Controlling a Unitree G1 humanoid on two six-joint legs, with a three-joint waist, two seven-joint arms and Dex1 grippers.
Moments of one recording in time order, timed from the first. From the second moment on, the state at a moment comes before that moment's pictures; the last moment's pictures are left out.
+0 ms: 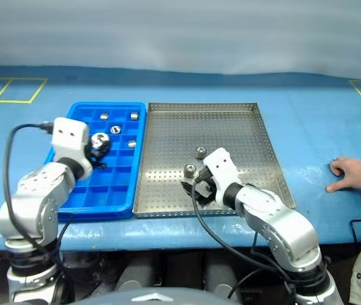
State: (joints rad) left arm -0.23 0.29 0.22 -0.63 0.00 1.13 -0.20; right arm -0.19 -0.44 0.20 -0.67 0.46 1.00 0.33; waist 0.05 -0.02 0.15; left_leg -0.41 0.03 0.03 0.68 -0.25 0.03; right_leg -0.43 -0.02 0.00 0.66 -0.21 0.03
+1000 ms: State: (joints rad) left arm -0.29 0.19 0.34 -0.27 -0.05 0.85 -0.02; right arm -0.10 -0.43 0.30 -0.67 0.35 0.77 0.41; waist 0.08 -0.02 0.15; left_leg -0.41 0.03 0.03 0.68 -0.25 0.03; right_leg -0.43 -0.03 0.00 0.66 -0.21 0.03
